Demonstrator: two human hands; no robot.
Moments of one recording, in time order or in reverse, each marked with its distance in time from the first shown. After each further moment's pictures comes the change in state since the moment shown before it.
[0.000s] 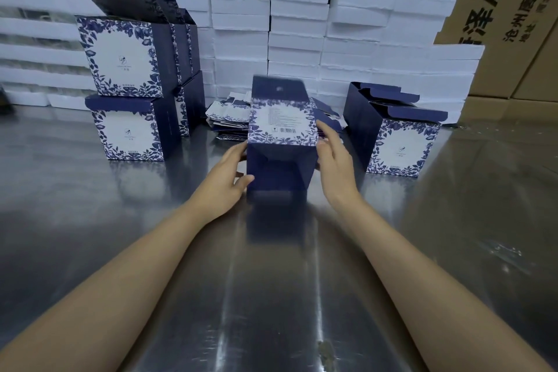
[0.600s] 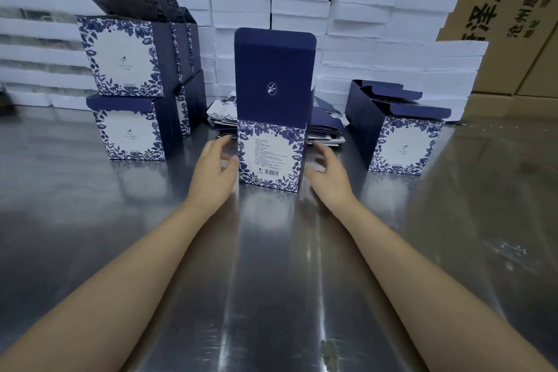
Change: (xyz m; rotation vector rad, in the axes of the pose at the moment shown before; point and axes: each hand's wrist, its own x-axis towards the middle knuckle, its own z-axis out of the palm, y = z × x) left_hand 0.001 0.002 -0.004 -0.027 0.267 -0.194; right_hand 0.002 0.027 0.003 -0.250 -0.049 0.121
